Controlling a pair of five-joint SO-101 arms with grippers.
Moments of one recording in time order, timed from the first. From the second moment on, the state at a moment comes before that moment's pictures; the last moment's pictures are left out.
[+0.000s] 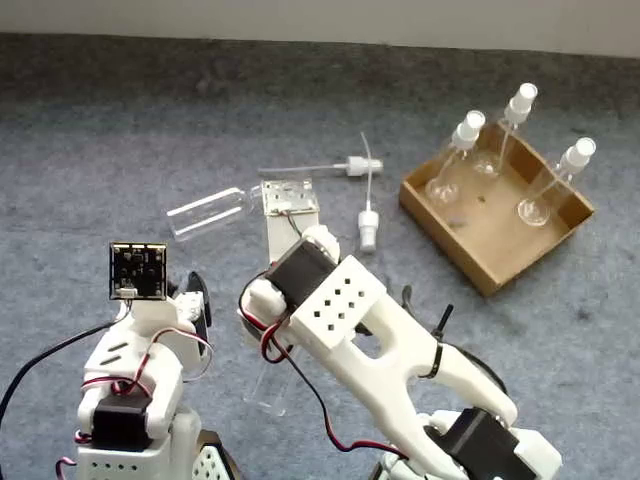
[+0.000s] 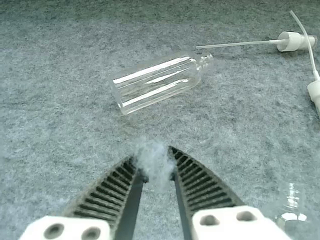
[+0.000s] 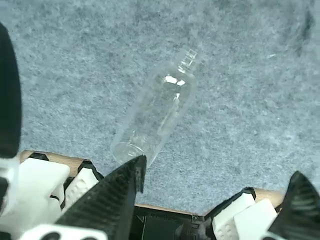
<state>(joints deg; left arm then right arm) -2.8 -104.1 81.5 65.5 8.5 -53.5 -15.4 9.3 98.2 -40.1</state>
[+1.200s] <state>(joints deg) -10.9 -104.1 81.5 64.5 8.5 -54.0 -15.4 48.6 50.6 -44.8</state>
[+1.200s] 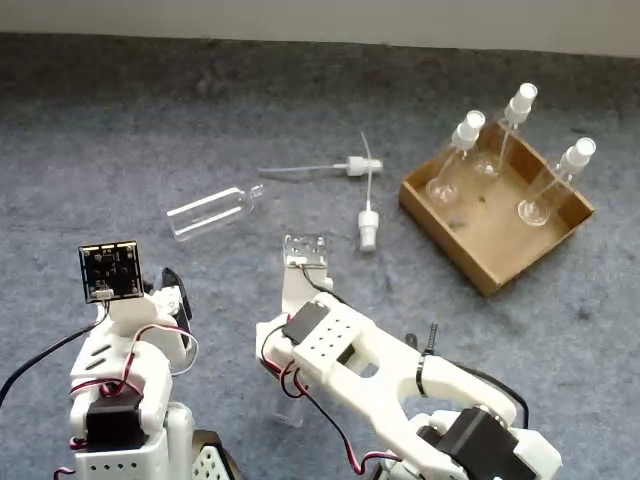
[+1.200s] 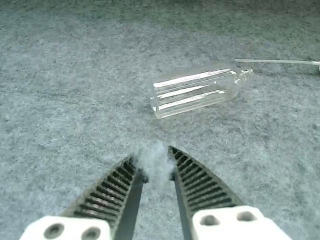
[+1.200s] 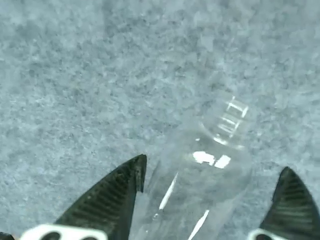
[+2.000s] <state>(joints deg) -10.9 -104.1 81.5 64.5 8.5 -29.4 -15.4 48.6 50.6 2.9</state>
